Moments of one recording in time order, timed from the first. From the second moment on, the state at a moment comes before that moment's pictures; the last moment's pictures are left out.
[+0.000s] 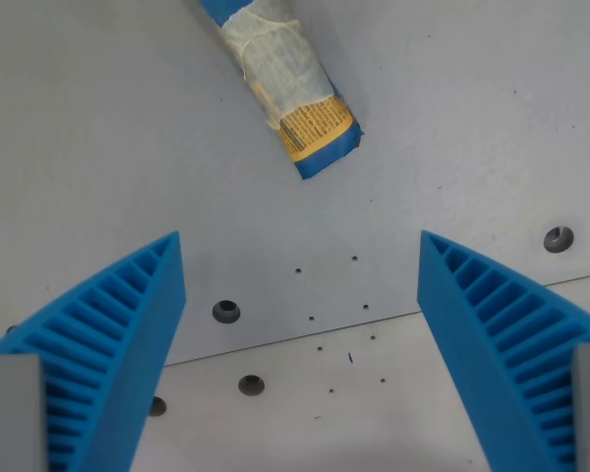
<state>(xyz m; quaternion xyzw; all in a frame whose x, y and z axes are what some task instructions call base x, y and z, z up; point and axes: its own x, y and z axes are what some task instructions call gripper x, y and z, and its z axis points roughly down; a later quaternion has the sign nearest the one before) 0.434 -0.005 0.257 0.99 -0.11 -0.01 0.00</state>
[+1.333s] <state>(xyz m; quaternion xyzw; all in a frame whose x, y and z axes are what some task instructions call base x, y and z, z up) 0.434 -0.005 0.255 0.99 -0.11 -0.01 0.00</state>
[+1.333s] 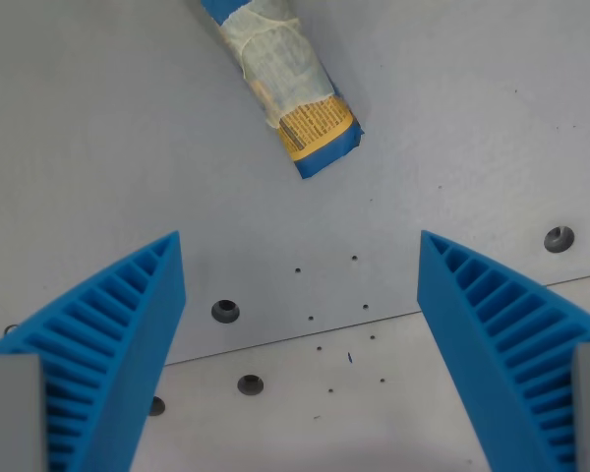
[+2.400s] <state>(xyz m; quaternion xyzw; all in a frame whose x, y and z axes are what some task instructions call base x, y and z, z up) 0.436 -0.004 0.248 1.00 -0.09 -0.01 0.00</state>
